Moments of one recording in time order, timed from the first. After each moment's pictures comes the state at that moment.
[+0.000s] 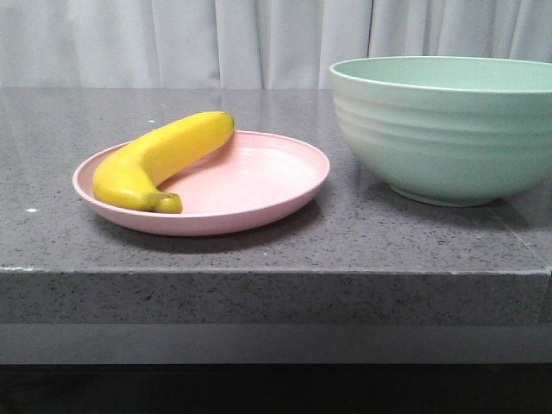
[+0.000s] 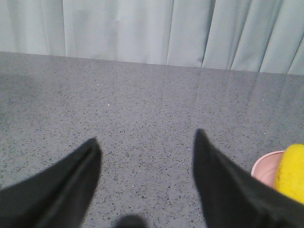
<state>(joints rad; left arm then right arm) -0.06 0.46 -0.44 -0.03 0.20 -0.04 0.00 0.41 -0.47 0.18 0.25 0.00</state>
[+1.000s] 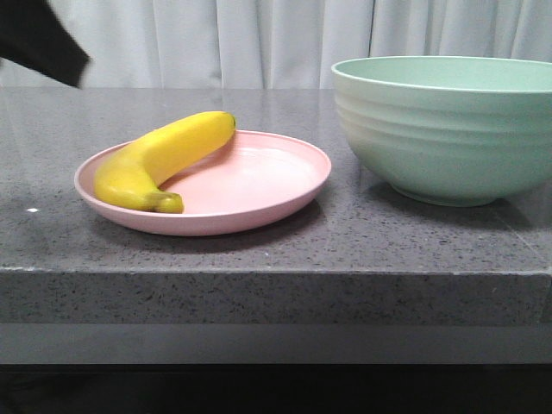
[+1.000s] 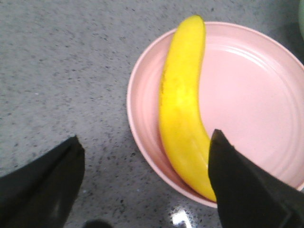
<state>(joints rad) -0.45 1.20 -0.93 -0.12 0.61 0.05 0.00 0.41 -0.47 0.18 0.25 0.00</state>
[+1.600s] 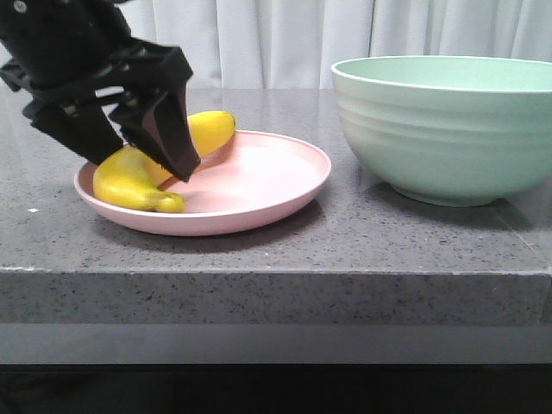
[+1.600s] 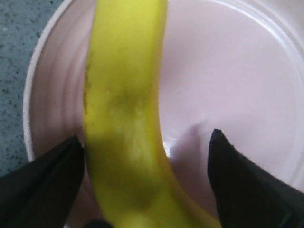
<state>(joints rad) -0.54 1.56 -1.12 -0.15 0.71 0.05 0.00 0.41 -0.47 0.18 0.27 0.00</state>
